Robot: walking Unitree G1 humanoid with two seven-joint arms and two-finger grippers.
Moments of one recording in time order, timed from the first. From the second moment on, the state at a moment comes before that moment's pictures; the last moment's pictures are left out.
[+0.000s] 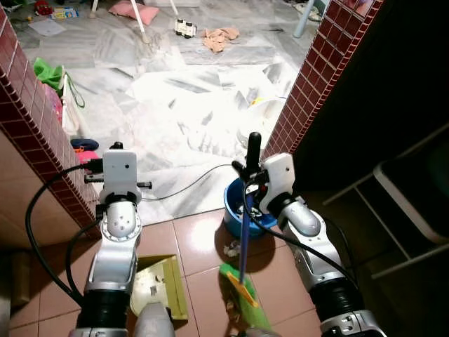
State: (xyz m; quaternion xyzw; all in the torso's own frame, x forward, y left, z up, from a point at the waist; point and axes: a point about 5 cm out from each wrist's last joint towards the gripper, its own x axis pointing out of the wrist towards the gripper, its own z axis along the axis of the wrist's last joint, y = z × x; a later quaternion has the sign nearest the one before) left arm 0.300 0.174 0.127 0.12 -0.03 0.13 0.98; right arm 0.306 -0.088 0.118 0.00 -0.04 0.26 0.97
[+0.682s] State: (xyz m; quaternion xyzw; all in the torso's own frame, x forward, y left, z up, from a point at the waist) left arm 0.303 0.170 0.115 0.14 -0.01 0.08 0.99; right arm 0.314 -0.087 0.123 0.03 -0.09 0.19 0.98
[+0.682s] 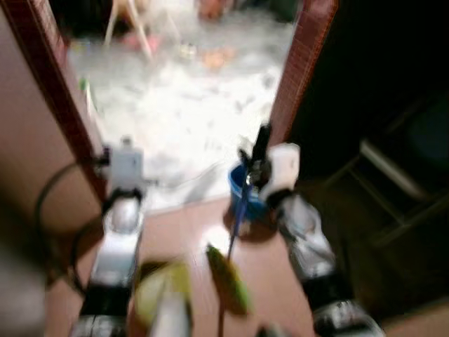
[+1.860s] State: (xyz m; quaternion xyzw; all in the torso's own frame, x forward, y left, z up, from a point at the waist) left arm 0.286 0.153 0.089 0.09 -0.02 0.04 0.99; right arm 0.314 -0.145 0.101 -0.03 -0.09 0.05 0.99
